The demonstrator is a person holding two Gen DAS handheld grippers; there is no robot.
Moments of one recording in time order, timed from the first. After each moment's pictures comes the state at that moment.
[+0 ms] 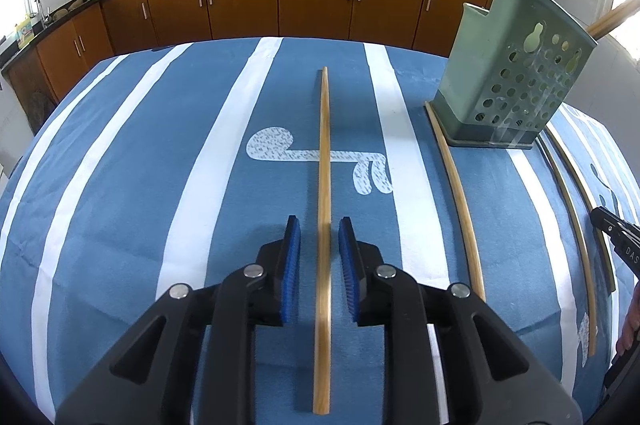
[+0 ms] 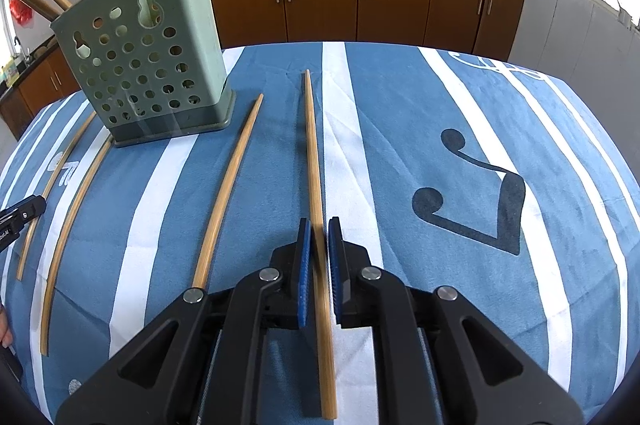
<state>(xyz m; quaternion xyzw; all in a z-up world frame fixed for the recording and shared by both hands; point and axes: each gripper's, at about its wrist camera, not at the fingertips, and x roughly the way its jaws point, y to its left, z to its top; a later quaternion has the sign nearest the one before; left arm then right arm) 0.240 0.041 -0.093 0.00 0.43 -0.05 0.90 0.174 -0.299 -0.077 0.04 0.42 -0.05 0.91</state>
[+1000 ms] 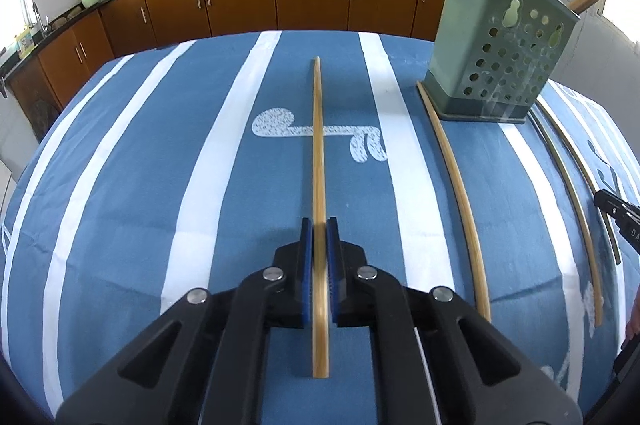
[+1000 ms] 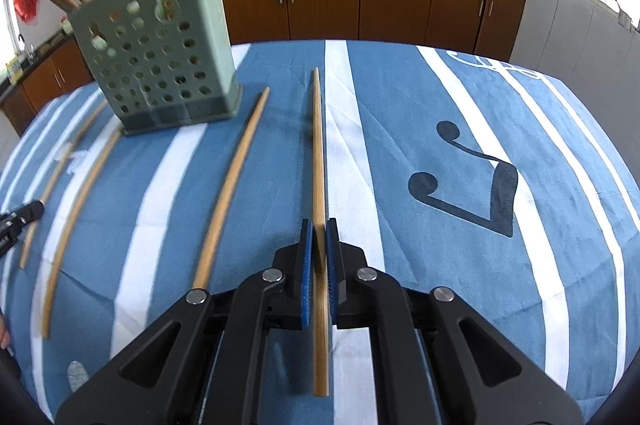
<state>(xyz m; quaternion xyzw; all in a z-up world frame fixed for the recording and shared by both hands) 0.218 0.035 -0.090 0.02 0.44 -0.05 0.90 0.156 -0.297 -0.071 0.05 0.41 -0.04 0.91</state>
